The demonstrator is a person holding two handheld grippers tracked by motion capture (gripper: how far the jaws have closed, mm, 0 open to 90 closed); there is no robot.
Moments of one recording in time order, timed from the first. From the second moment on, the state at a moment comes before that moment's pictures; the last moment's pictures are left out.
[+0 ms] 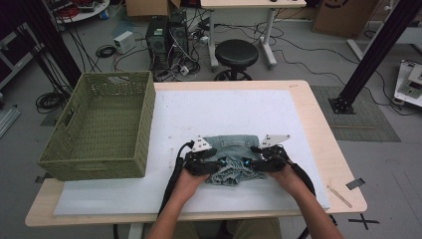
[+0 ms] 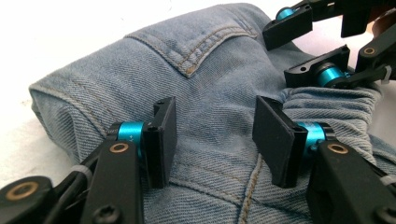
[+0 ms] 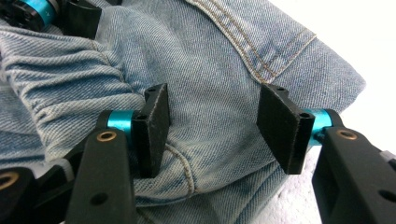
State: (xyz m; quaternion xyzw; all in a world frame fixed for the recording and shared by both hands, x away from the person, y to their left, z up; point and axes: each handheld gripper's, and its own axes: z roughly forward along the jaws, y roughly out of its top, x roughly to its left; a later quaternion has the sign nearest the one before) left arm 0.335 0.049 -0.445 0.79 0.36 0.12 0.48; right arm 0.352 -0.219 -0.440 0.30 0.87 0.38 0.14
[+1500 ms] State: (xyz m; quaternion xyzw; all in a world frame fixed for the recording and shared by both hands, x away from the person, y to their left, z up) left arm 0.338 0.080 -0.430 0.72 0.38 0.17 0.55; right arm 0.339 -0.260 -0.420 0.34 0.79 0.48 0.16
